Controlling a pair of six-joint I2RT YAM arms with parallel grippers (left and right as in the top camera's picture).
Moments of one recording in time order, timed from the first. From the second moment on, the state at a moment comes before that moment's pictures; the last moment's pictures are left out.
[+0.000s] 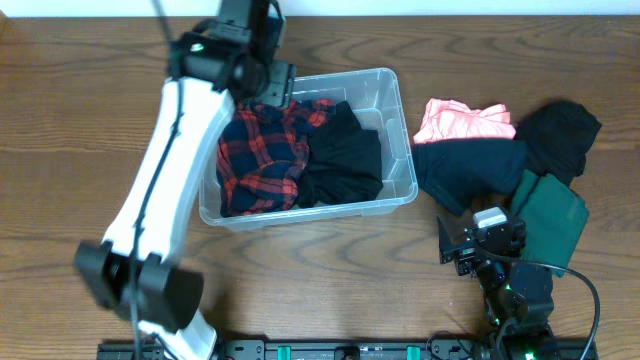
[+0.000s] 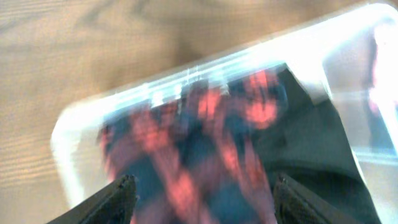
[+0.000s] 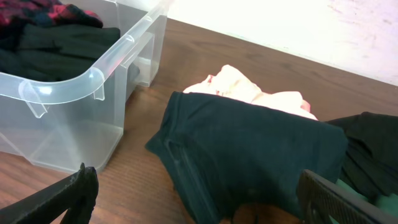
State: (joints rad) left arm -0.28 1.79 1.92 -1.22 0.00 -0.05; right arm 0.15 0.16 0.06 -0.19 -0.06 -0.17
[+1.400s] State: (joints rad) left arm -0.07 1.81 1.57 -1.20 0.08 -0.02; right arm 0.15 0.16 0.06 -0.19 -0.06 -0.17
